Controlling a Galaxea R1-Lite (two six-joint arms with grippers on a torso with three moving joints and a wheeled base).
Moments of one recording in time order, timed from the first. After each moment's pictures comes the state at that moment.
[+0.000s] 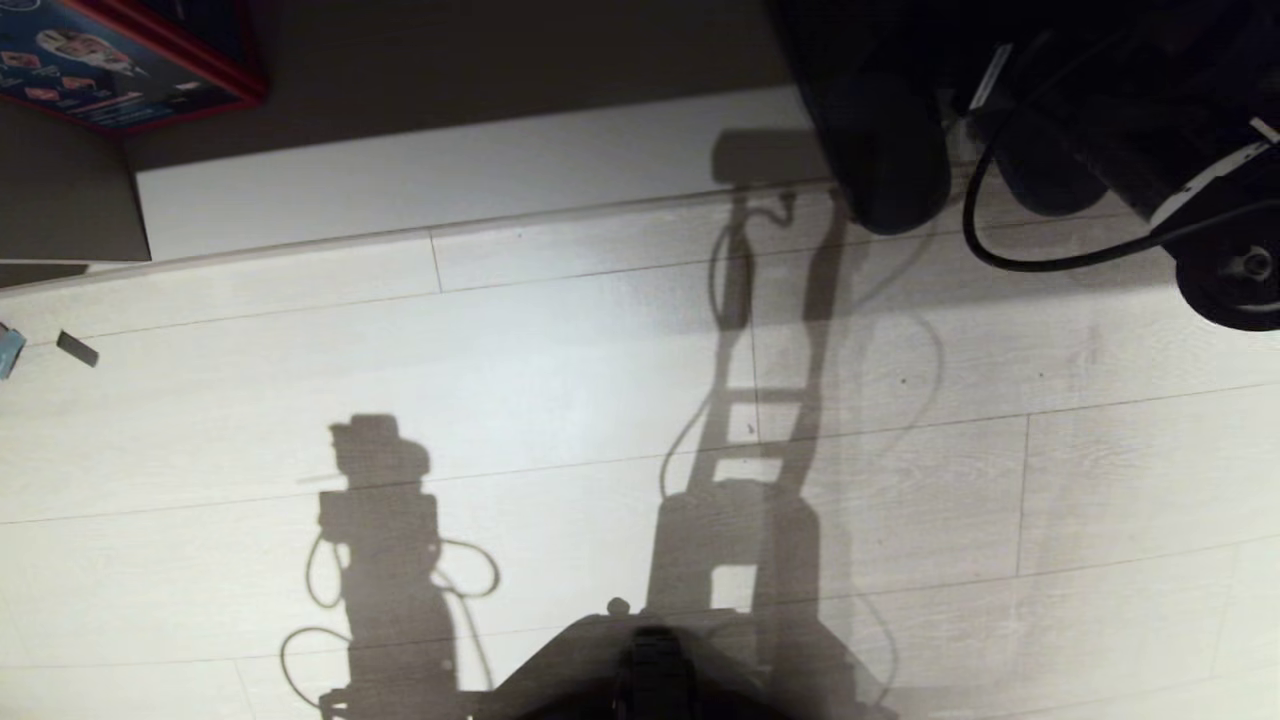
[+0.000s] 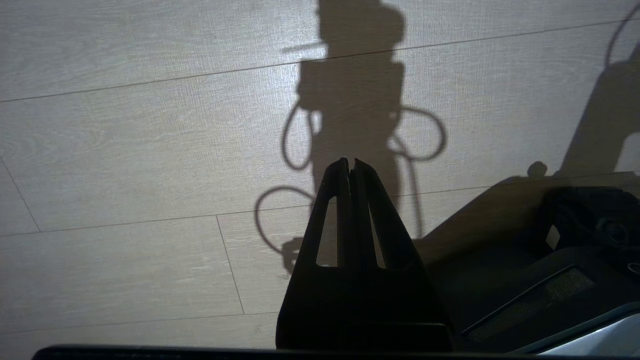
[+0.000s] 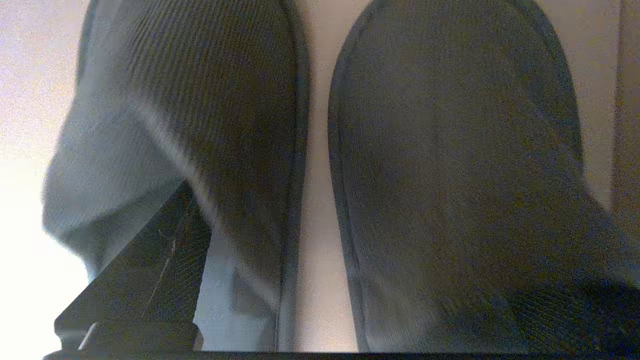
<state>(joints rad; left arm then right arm) 0.00 0.00 0.00 0.00 0.00 -0.01 0.22 1.78 -1.50 -0.83 0.06 -0.27</state>
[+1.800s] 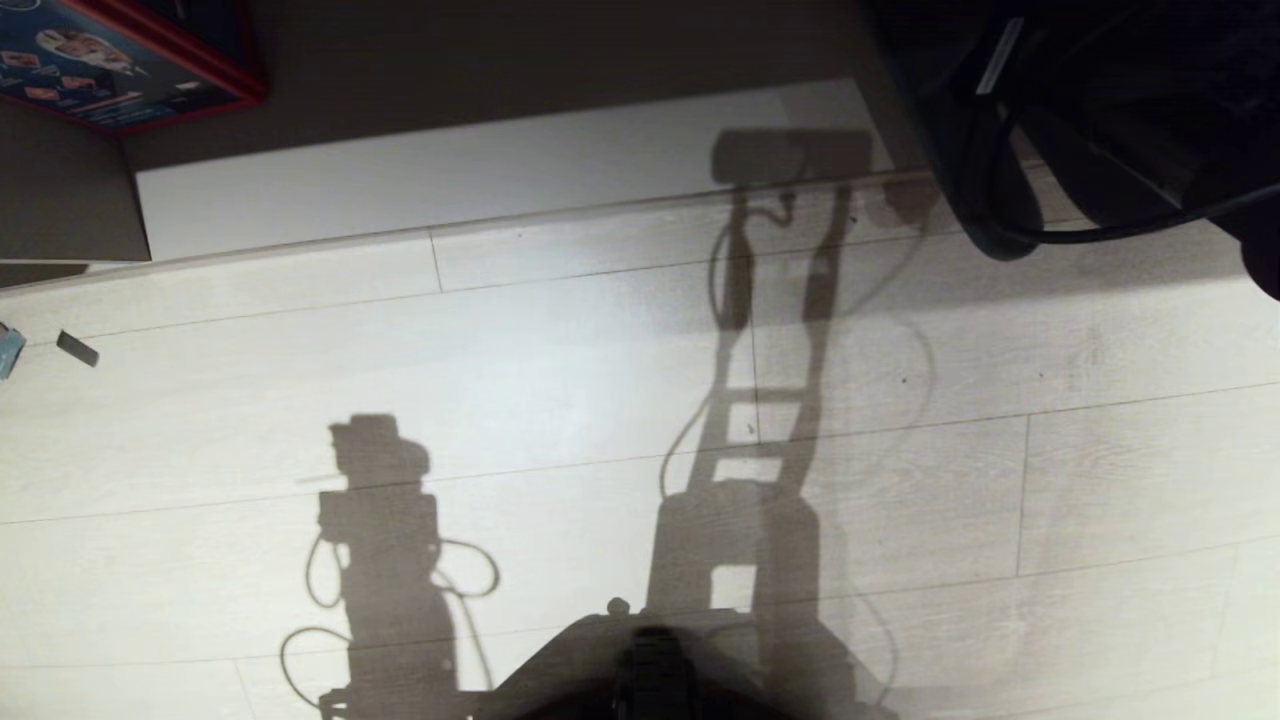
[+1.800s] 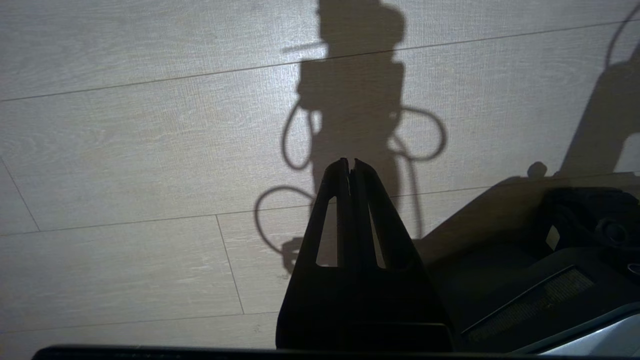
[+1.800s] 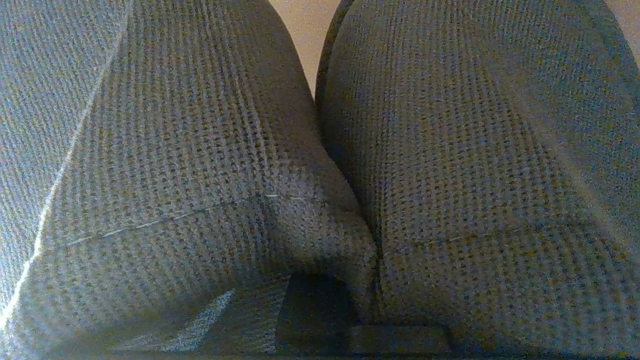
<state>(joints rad) 0.00 0.00 0.00 0.00 0.00 -0.01 0.29 1.68 -1.48 -0.60 -0.13 -0.14</state>
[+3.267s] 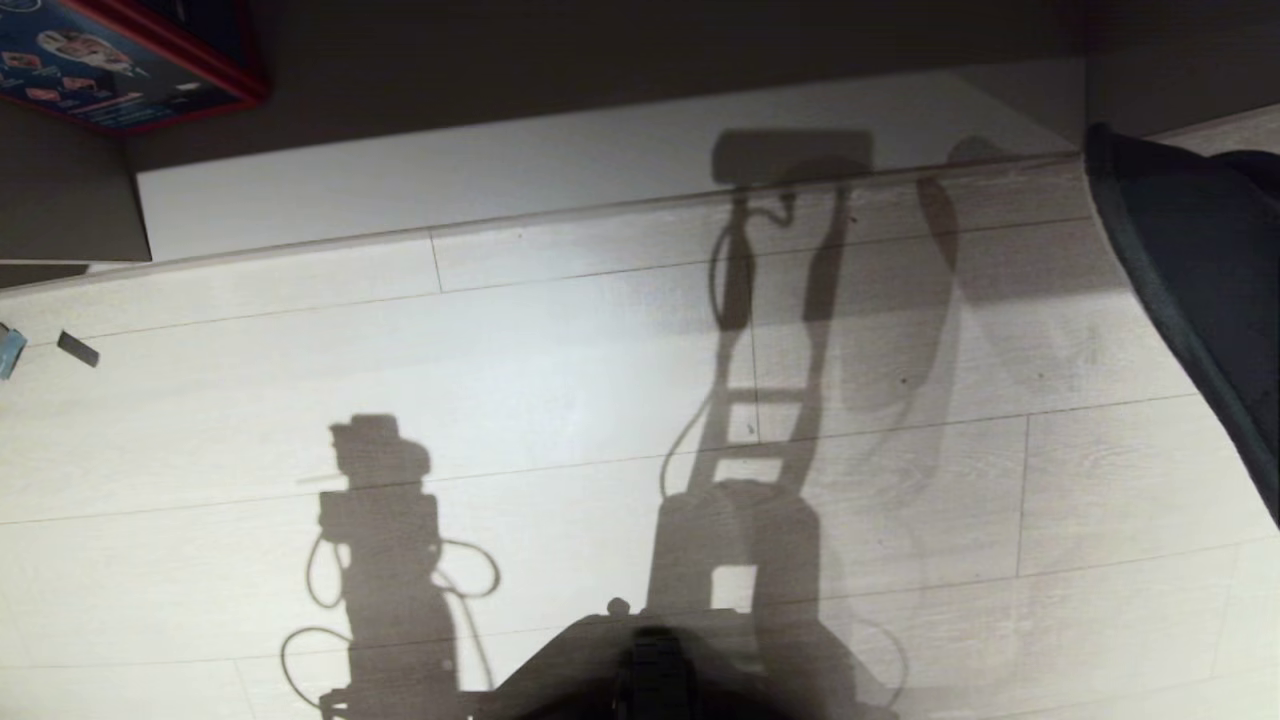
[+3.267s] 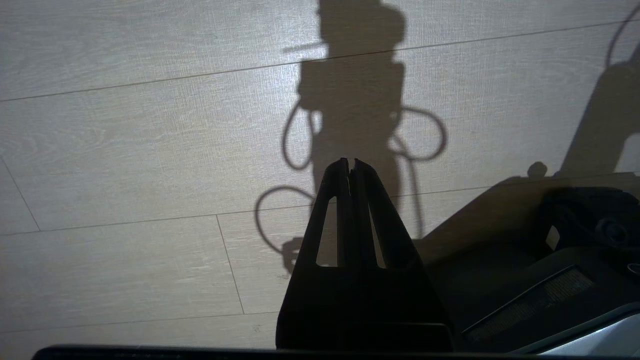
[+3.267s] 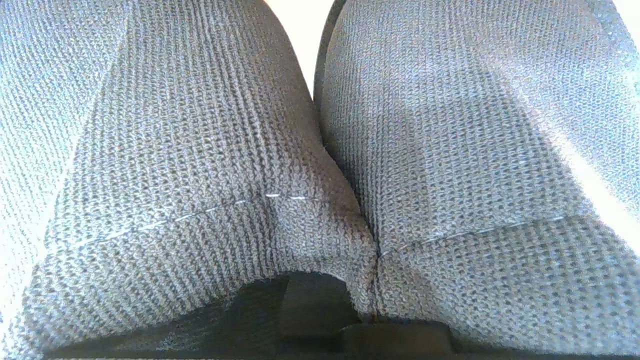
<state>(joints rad) 0.00 0.00 0.00 0.00 0.00 -0.01 0.29 0.90 -0.67 -0.29 -0.18 0.10</state>
